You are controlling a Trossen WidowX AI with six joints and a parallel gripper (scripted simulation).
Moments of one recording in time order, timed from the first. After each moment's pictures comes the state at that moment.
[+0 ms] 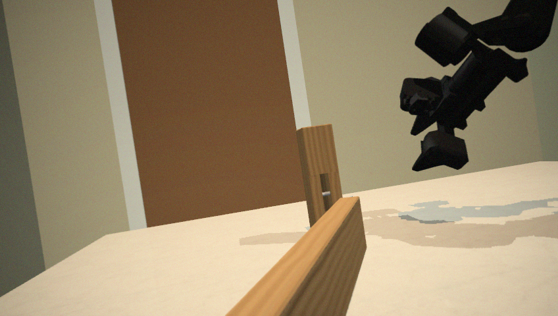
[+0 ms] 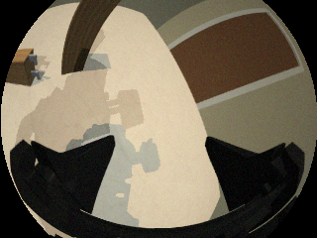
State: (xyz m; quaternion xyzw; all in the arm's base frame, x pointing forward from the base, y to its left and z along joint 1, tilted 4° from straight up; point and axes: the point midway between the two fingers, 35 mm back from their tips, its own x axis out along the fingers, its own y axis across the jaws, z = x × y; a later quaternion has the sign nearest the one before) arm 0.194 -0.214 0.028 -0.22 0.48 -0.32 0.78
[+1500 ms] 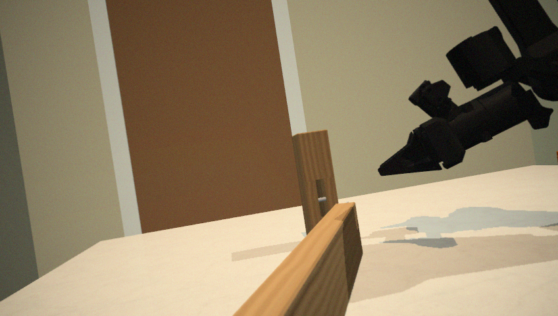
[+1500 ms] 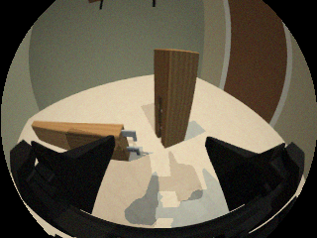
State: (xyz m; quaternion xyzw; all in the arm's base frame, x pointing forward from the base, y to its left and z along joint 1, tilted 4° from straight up) arm 0.262 -0.107 0.011 0.05 0.19 -0.15 0.97
